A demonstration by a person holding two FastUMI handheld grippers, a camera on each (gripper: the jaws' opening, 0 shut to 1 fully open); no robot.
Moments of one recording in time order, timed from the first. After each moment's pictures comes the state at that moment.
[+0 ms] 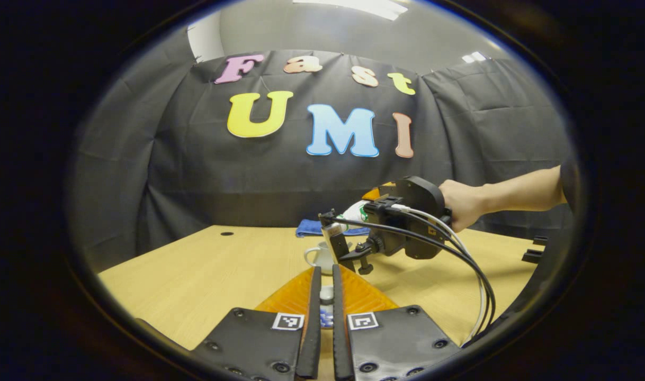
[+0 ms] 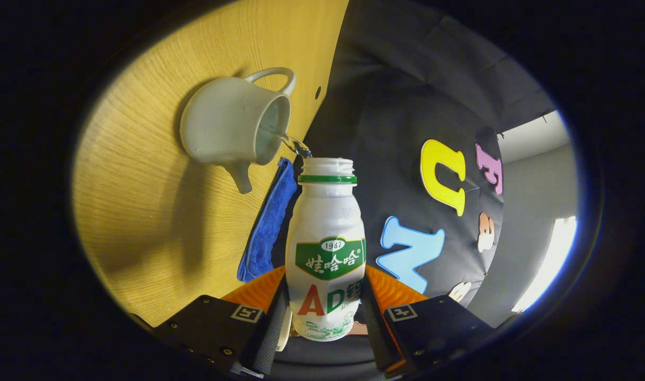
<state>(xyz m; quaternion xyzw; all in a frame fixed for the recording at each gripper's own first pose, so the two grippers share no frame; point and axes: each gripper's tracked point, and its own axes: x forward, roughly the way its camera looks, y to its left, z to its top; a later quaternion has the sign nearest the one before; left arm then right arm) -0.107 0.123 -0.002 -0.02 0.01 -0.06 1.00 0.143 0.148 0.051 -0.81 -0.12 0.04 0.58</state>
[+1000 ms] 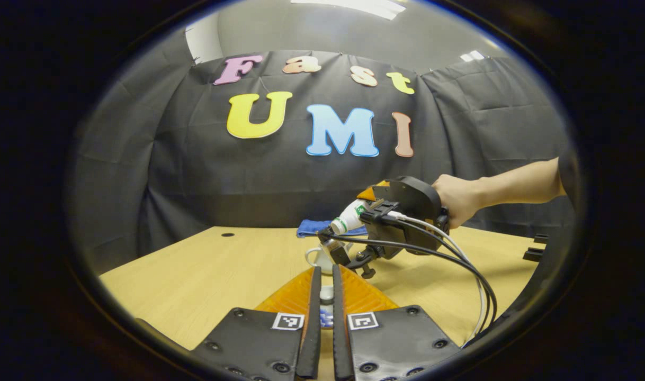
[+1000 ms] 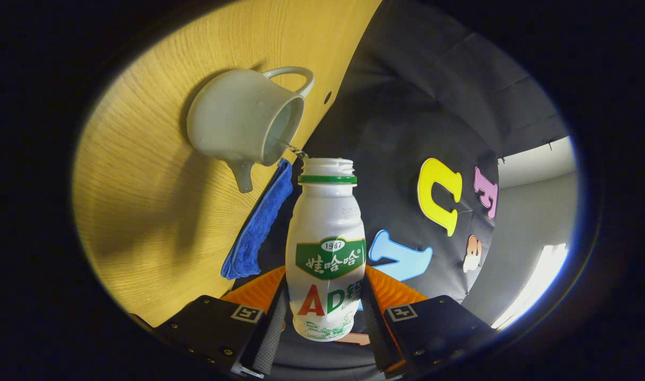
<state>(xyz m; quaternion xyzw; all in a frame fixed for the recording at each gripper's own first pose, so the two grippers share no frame) -0.108 0.124 0.000 -0.01 0.01 -0.06 1.00 0.147 0.160 0.057 -0.84 -0.16 0.03 0.52</state>
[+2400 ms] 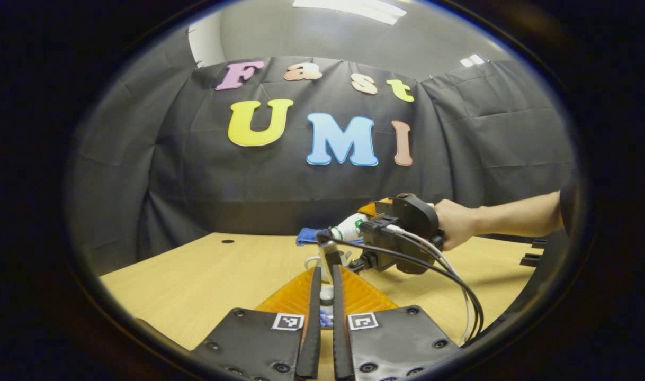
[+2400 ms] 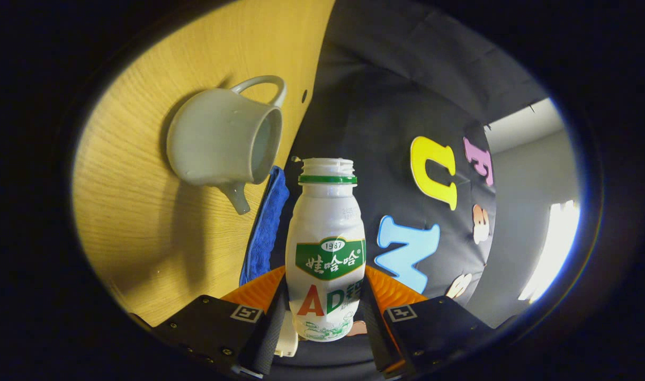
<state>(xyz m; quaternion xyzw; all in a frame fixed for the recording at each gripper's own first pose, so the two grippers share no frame) -0.111 0.128 0.012 -0.02 -0.01 -0.06 1.00 0.152 0.149 0.052 -0.75 -0.14 0.03 0.64</state>
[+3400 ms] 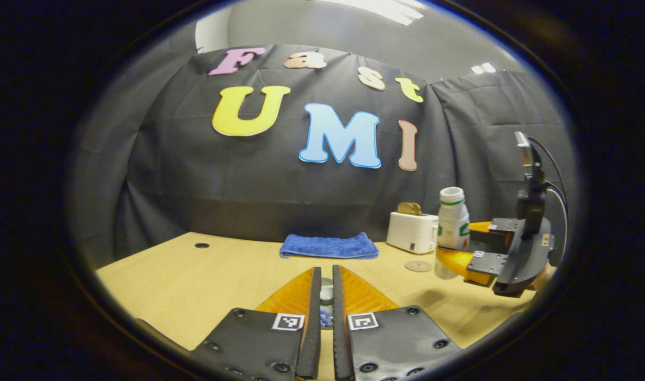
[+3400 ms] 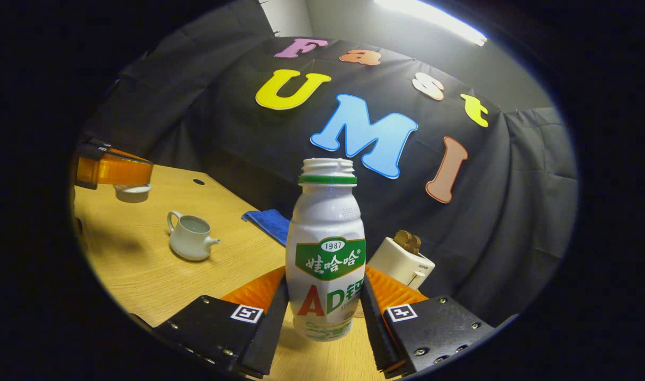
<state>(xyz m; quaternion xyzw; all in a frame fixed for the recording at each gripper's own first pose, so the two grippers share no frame) 0.021 0.103 0.038 -0.06 0.00 -0.09 0.99 0.060 0.024 0.053 -0.23 -0.02 0.09 0.97</state>
